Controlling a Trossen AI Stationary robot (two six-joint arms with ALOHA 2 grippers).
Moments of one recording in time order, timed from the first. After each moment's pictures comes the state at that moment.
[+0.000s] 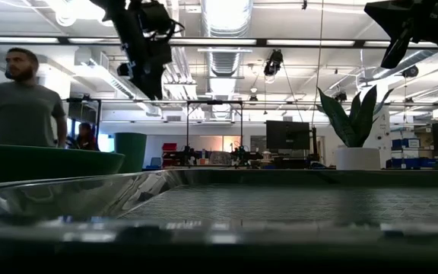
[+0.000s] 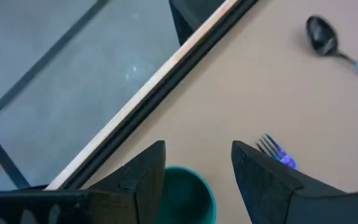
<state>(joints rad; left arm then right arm) 0.65 1.45 1.36 -0.86 -0.18 -0.02 -0.31 0.03 0.13 0.34 -0.06 0.46</state>
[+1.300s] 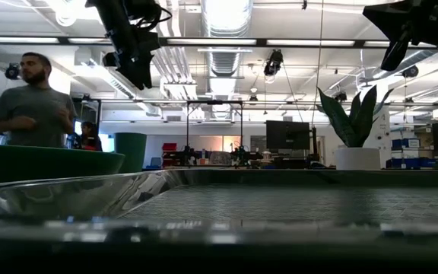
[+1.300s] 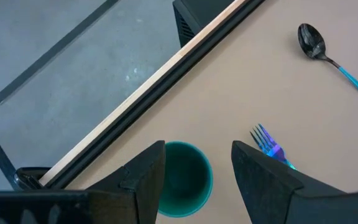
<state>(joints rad) 0.65 1.33 1.32 -0.91 -0.18 -0.07 -0.31 0.03 0.13 0.32 -0.06 0.46</state>
